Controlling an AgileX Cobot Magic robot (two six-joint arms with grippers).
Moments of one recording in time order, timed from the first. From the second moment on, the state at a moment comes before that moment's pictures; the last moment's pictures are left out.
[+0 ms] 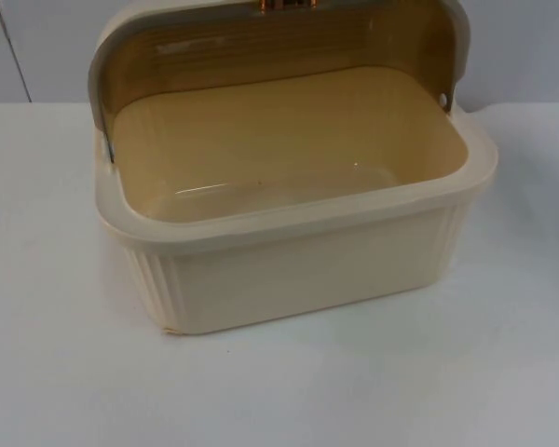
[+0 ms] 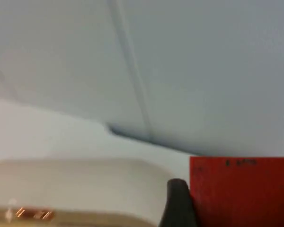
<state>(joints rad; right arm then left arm) 0.17 1.61 -2.01 0.28 1.06 -0.17 -0.10 0.88 -1.22 0.16 0.41 -0.01</state>
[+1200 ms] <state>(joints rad) 0.67 1.45 -1.04 0.06 0.02 -0.13 -0.10 0.85 -1.22 0.16 0.41 -0.01</state>
